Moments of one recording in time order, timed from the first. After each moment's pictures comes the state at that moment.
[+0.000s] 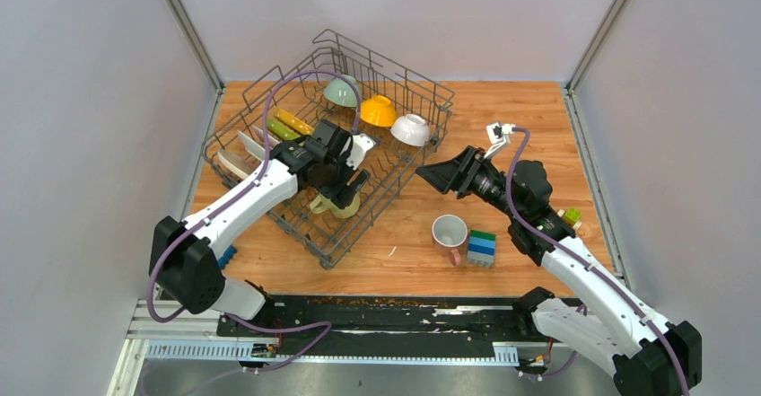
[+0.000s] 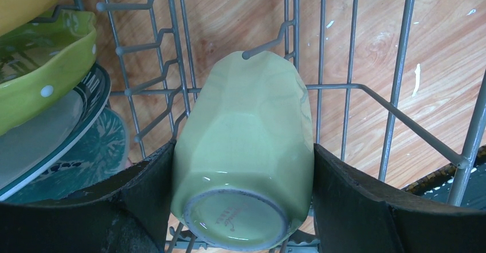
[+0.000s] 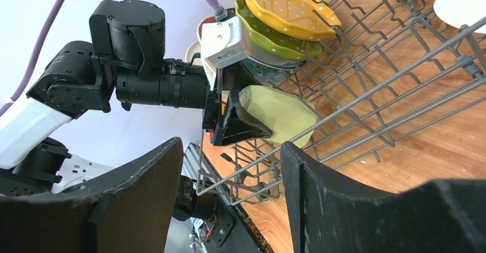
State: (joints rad) left arm -0.60 1.44 1.23 -0.83 -0.01 0.15; right arm 0.51 0.88 0.67 0.21 -0.36 0.85
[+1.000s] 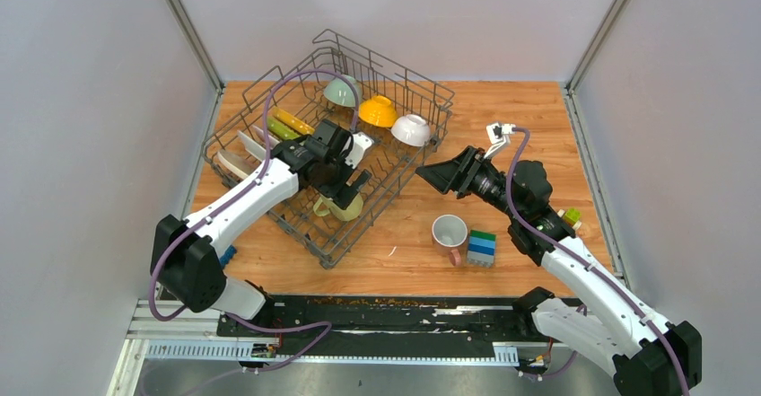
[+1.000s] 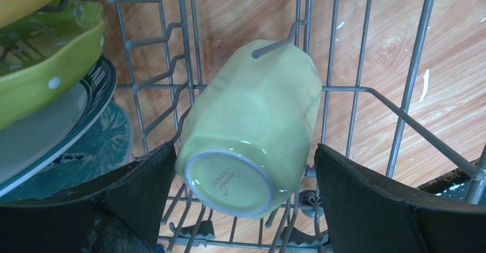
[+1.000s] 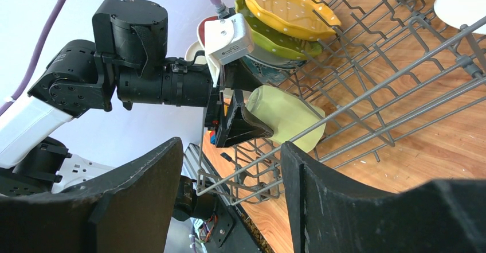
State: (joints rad) left arm -0.60 1.45 1.23 -0.84 -0.04 0.12; right arm 0.51 0.88 0.67 0.21 -0.36 0.85
